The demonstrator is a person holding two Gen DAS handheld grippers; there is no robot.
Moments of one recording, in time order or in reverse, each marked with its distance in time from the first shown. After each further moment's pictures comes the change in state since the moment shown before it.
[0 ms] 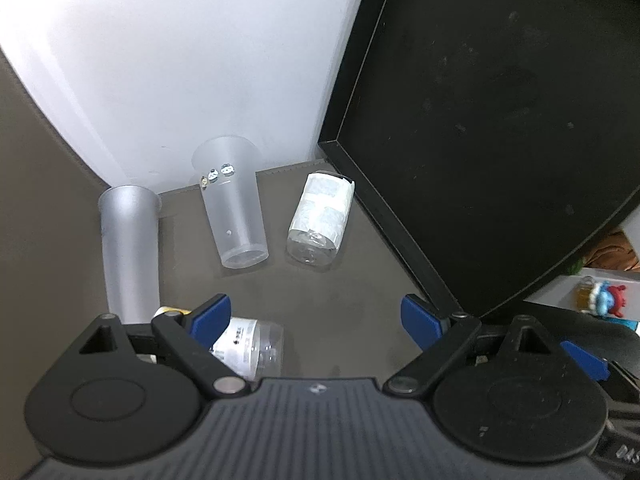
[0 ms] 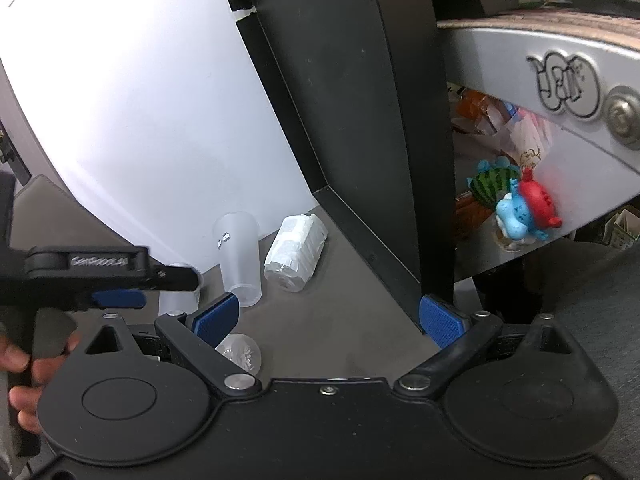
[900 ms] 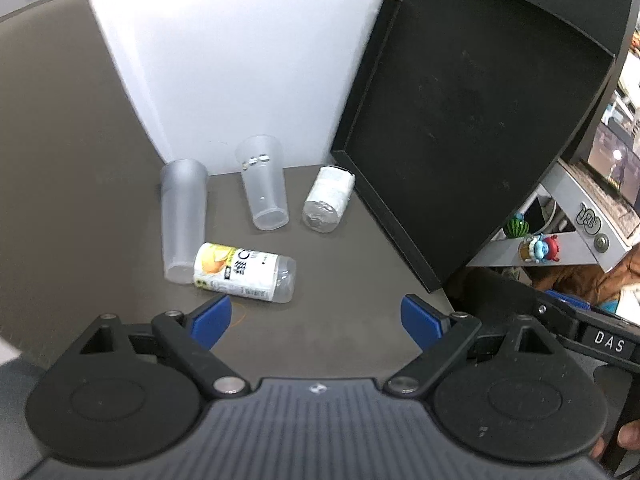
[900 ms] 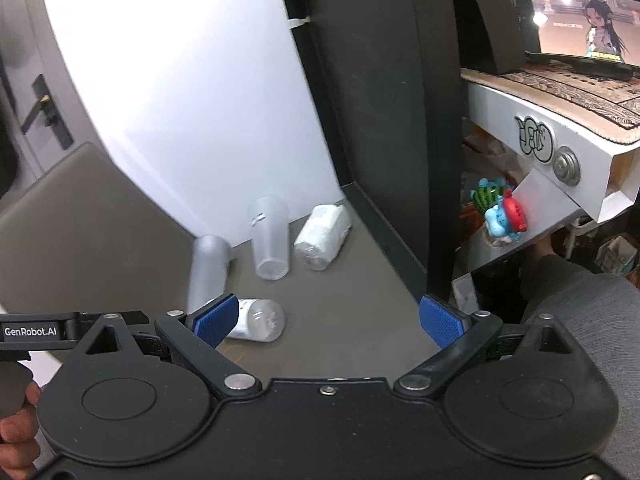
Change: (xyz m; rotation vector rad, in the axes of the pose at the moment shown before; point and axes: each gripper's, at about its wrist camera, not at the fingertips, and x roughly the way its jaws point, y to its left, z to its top) left arm -0.116 0.009 -0.087 -0.065 -0.121 0.012; right arm -0.066 0.023 -0.004 -0.115 0.020 0.027
